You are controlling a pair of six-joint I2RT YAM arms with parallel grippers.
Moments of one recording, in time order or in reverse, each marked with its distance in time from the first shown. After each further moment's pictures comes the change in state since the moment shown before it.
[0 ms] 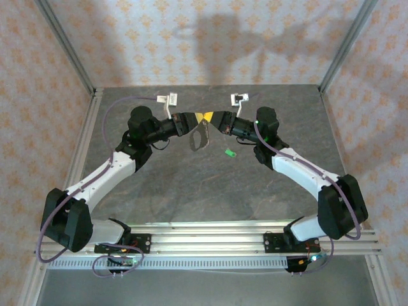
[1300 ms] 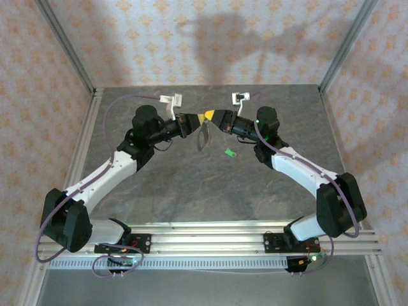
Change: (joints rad) left arm -0.049 0.000 0.041 -0.120 -0.093 0.142; right arm -0.011 0.017 0.000 0.034 0.000 0.018
